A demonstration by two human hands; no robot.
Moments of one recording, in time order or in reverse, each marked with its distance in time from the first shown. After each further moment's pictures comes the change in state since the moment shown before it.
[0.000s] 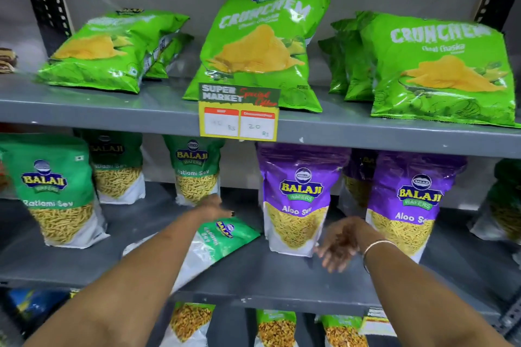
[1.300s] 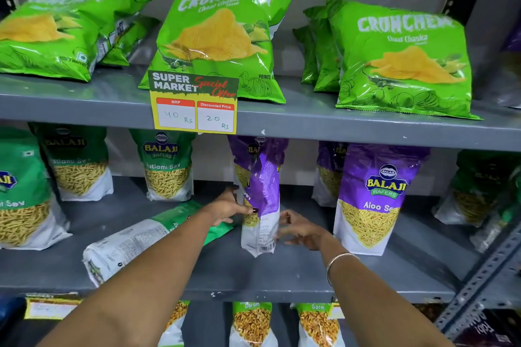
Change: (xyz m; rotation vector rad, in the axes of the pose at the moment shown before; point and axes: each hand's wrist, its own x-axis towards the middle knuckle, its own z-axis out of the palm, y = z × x) left_hand -0.021 0.083 0.057 -0.625 -0.300 0.002; right_hand 0.004 0.005 0.040 0.278 0.344 -0.448
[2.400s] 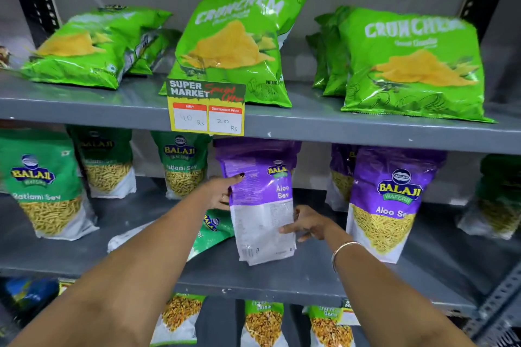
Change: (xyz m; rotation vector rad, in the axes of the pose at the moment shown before) left_hand -0.030 0.032 -0.036 -0.238 0.145 -0.085; right_hand 0.010 -0.017 -0.013 -0.191 -0.016 -0.021
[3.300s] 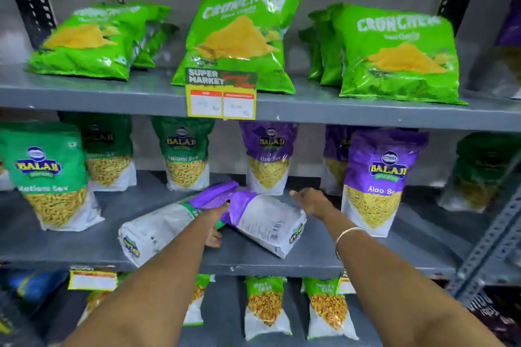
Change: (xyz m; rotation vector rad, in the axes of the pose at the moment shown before) left_hand -0.023 -0.098 -0.014 -0.066 0.035 -0.296; right_hand -0.027 -0.009 0.013 -0.474 0.345 0.010
